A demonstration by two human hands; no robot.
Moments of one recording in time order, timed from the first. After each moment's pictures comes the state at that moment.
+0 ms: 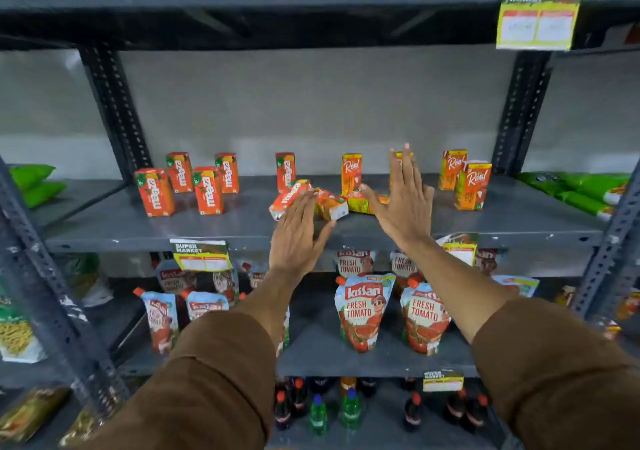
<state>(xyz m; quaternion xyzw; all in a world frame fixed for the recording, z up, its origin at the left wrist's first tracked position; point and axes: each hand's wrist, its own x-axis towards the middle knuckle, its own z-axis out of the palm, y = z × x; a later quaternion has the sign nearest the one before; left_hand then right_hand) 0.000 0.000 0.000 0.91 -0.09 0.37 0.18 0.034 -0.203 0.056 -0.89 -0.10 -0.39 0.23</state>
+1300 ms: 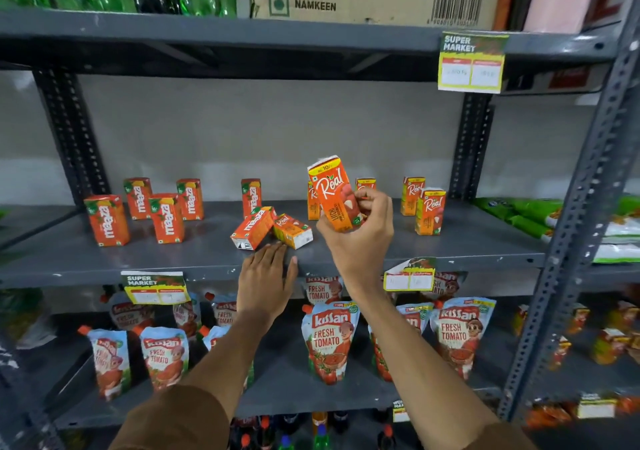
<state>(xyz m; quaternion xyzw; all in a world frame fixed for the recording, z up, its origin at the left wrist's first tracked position) 0.000 -0.014 -0.022 0.93 -0.02 0.36 0.08 -0.026 -0.178 0.067 -0.66 -0.14 -0.53 0.52</state>
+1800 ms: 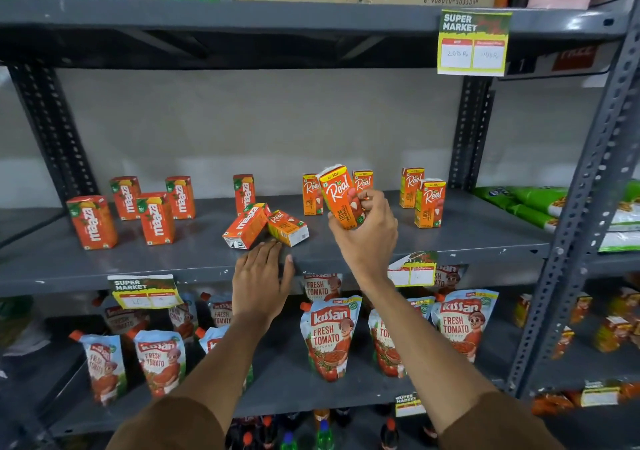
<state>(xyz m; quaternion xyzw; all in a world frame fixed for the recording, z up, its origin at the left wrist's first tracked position) 0.005 -0.014 -0.026 0.92 -0.02 0.38 0.08 0.010 -0.197 0.051 -0.75 -0.05 -0.48 0.46</state>
